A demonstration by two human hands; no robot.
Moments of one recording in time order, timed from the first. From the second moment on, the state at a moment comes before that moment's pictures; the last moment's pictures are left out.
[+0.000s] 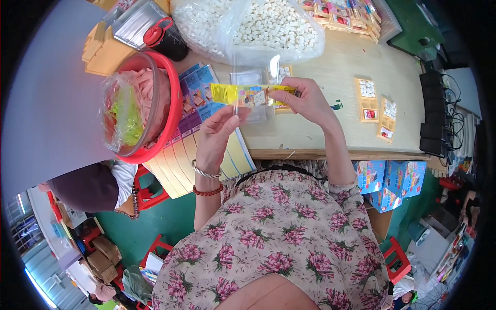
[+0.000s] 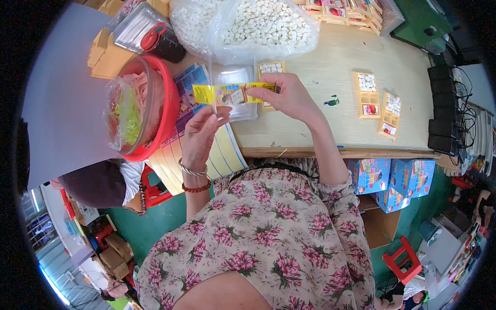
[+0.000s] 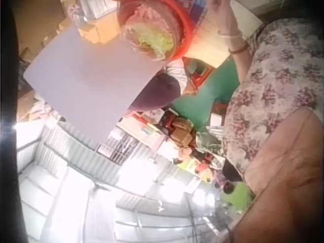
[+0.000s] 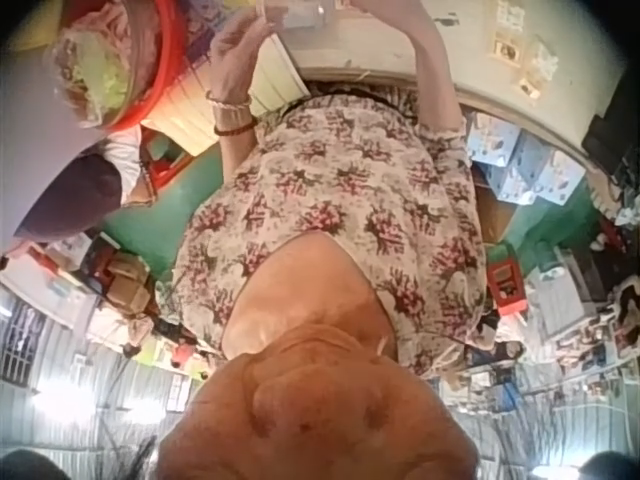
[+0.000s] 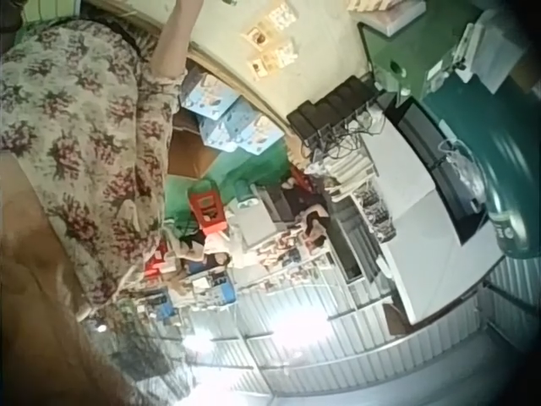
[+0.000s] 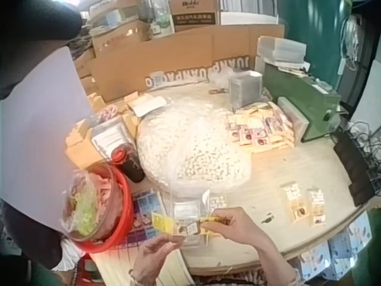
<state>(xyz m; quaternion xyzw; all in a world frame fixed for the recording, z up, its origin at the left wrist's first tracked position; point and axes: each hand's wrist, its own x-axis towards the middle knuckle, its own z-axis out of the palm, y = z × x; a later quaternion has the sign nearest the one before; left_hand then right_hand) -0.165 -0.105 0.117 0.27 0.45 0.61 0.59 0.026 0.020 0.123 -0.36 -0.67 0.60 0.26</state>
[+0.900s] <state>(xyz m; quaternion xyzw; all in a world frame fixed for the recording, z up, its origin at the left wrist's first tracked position) -0.148 -0.123 0.122 0.28 0.53 0.57 0.56 0.033 0.008 0.100 -0.30 -0.58 0.73 0.21</state>
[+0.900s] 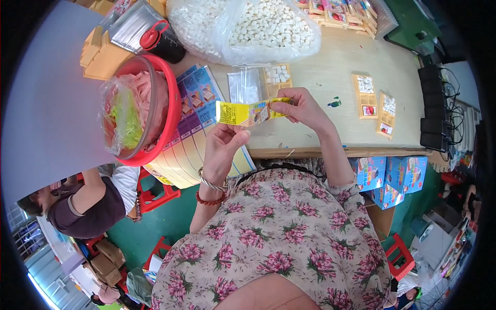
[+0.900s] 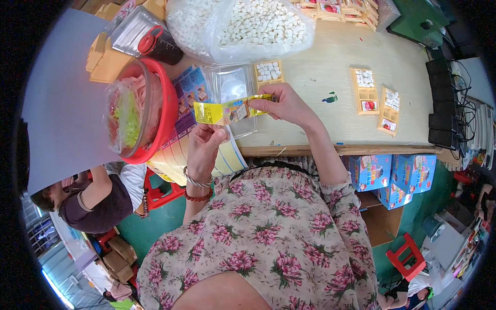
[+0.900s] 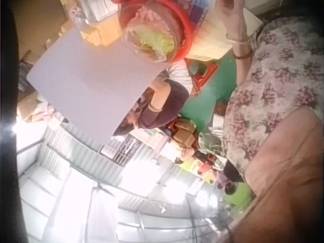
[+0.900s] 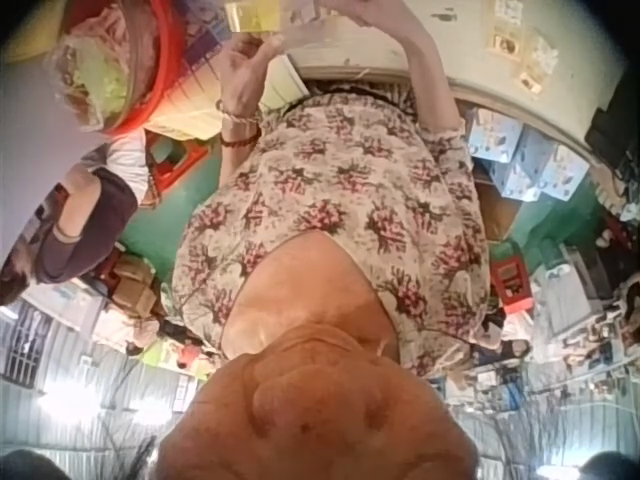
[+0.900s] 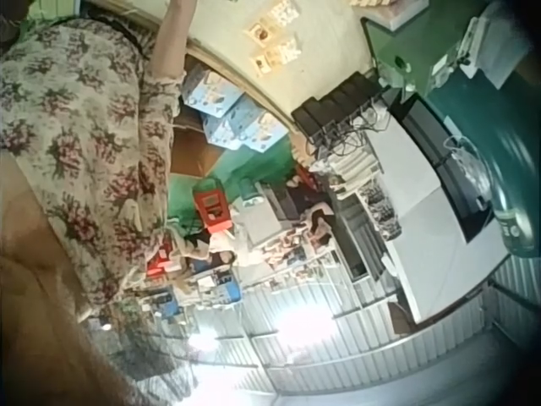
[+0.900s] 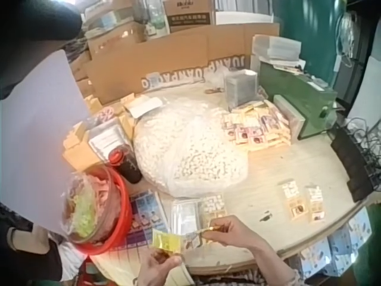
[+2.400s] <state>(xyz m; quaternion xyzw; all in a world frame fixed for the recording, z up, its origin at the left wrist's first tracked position) -0.025 -0.087 0.037 0.76 0.52 0.31 0.24 0.209 -0.015 0.071 -0.45 -0.45 0.62 0.45</state>
